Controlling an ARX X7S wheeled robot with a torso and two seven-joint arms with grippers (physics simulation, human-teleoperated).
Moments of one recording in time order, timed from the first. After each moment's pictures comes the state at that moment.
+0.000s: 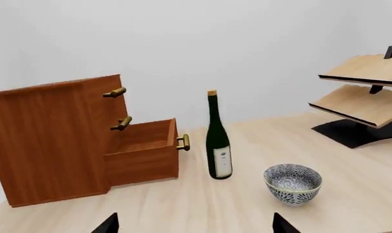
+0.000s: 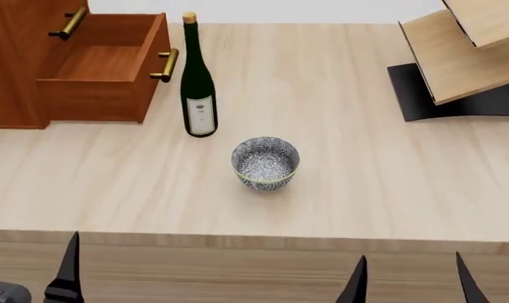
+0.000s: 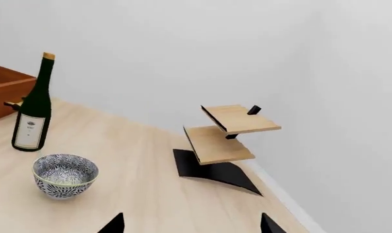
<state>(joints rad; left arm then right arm) -0.04 -0.34 0.09 0.63 -0.24 -0.53 -0.15 -0.07 0.28 -0.14 -0.76 -0.16 0.62 0.26</state>
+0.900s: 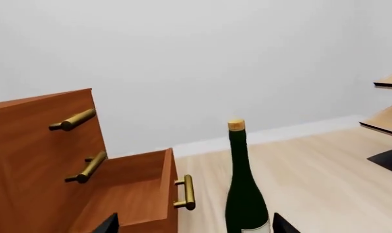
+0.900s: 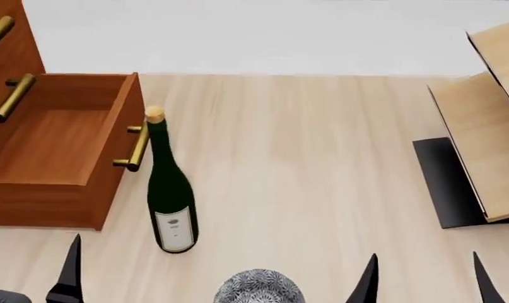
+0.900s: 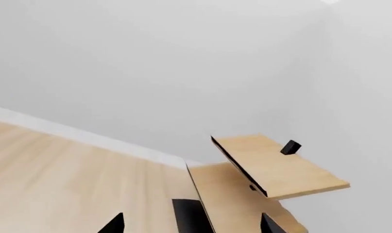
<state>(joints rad) -0.03 -0.36 0.11 0.66 -0.23 -0.51 -0.17 -0.10 0.30 -0.13 -0.82 -0.16 0.61 0.28</state>
